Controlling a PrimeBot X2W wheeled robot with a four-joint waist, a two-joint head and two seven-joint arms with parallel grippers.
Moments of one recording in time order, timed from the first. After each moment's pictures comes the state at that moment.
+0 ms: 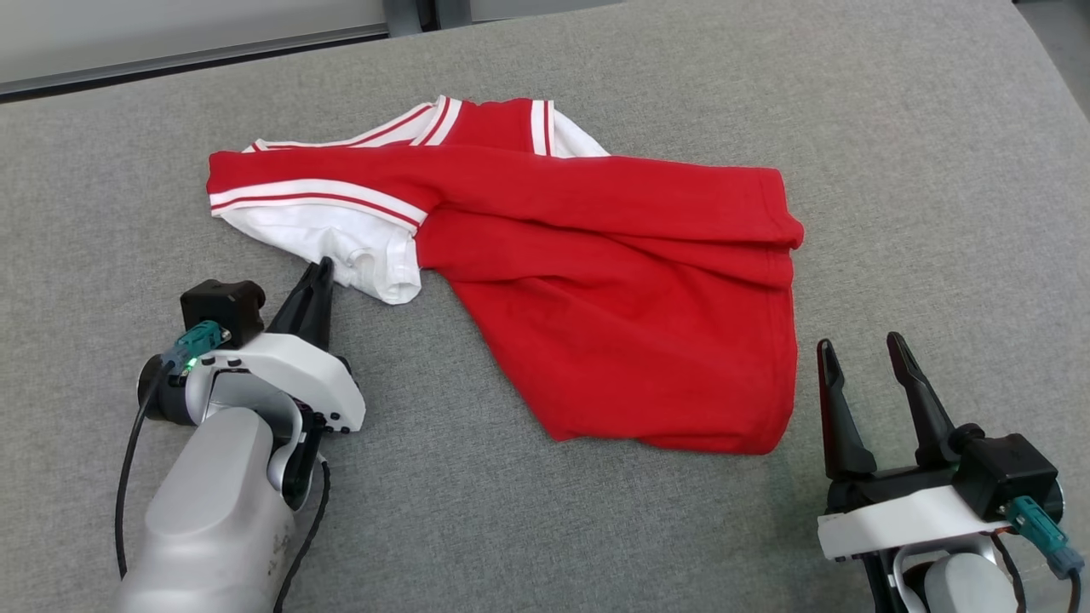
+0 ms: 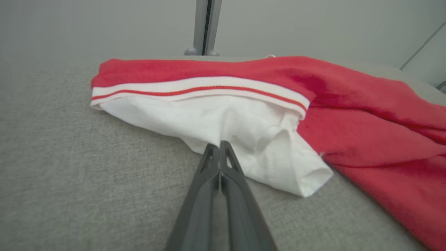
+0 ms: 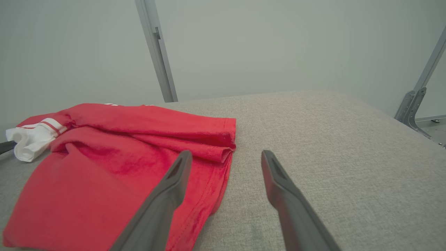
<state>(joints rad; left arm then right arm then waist) -0.64 0.11 -0.25 0.91 -0.39 -0.12 -0.26 -0.13 -0.05 0.09 0.20 0.16 0.13 -0.26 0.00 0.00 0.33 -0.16</state>
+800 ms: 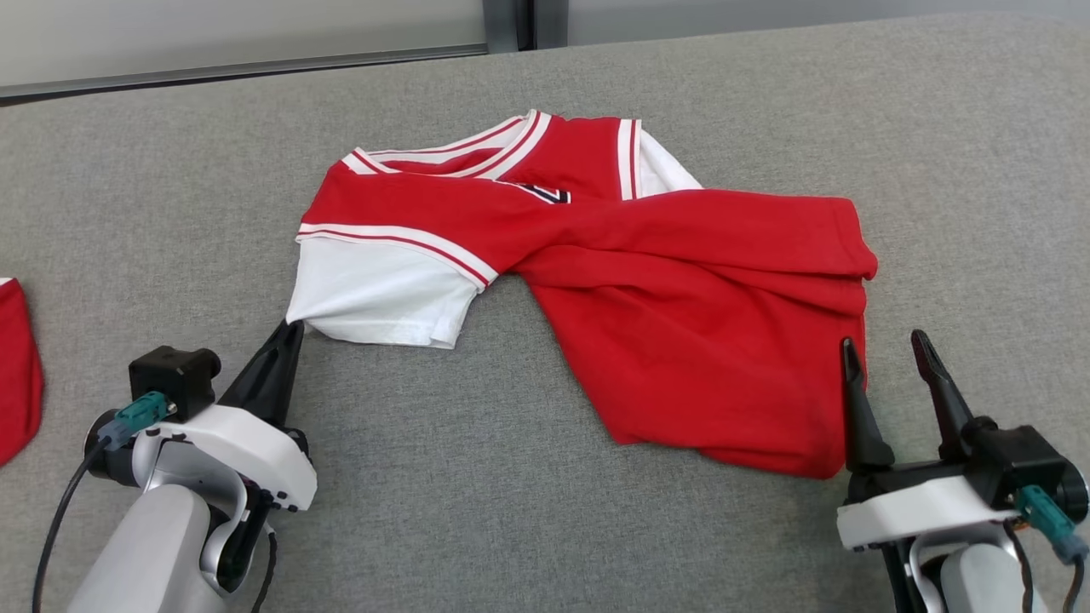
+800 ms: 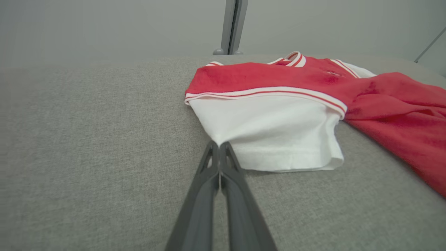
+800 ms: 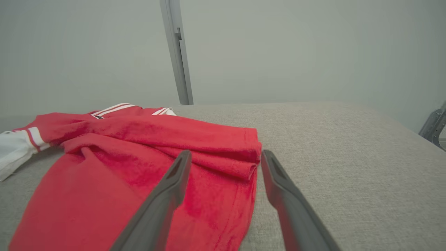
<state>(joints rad) -0.37 0.28 -0.30 0.49 -0.49 -0.11 -0.13 -0.14 -0.05 0.04 0.24 0.09 0.13 -0.26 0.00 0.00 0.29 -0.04</state>
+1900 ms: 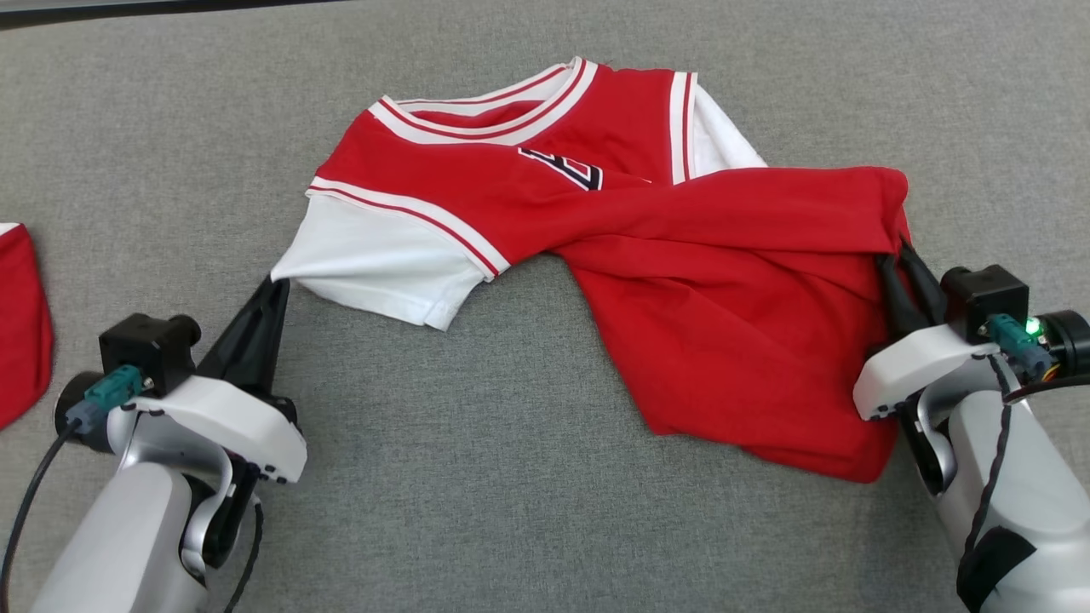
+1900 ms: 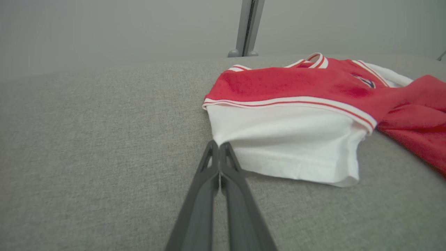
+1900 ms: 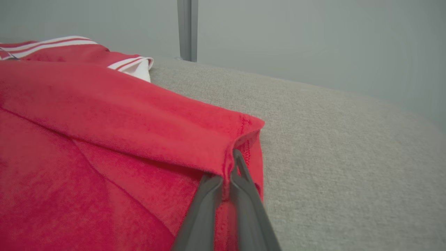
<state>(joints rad) -0.34 0.34 -0.29 0.27 -0.49 -0.04 -0.06 -0.58 -0.16 0.10 0.76 -0.01 0.13 -0.26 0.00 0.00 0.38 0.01</state>
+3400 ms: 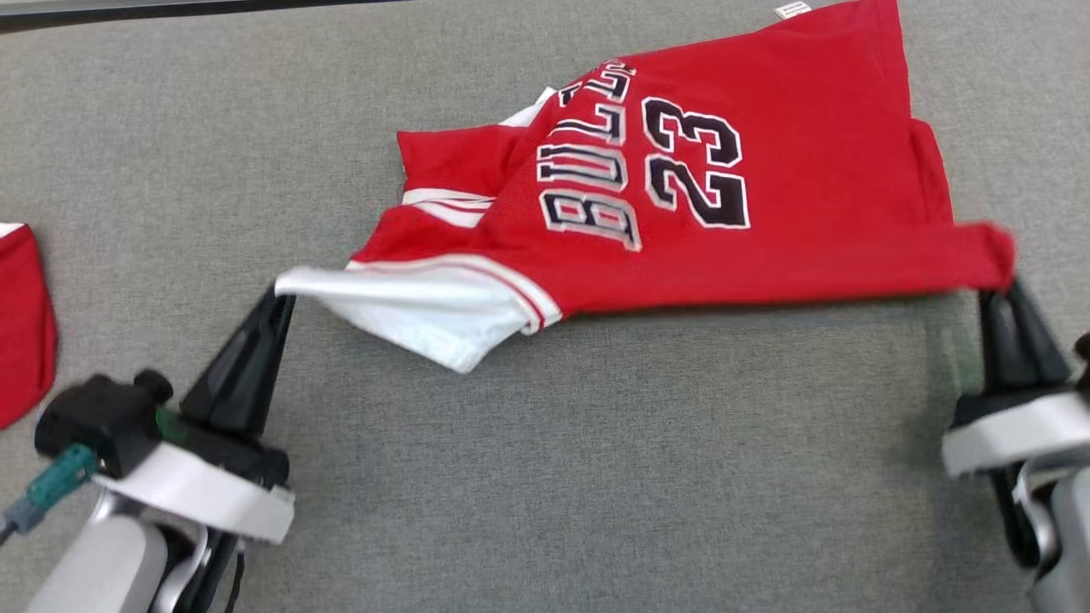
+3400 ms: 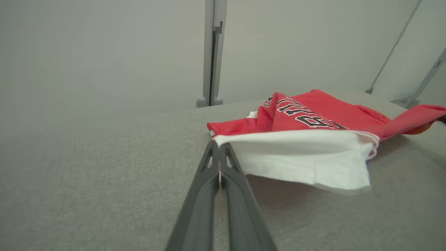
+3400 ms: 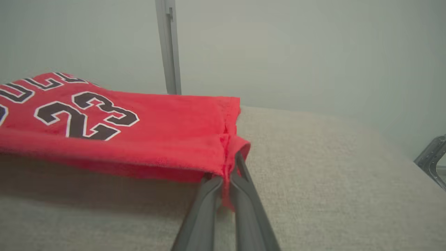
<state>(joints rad) -0.24 0.47 -0.35 -0.01 -0.56 -0.05 -0.20 -0.33 -0.30 0.05 0.36 0.20 0.13 -0.26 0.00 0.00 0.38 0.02</state>
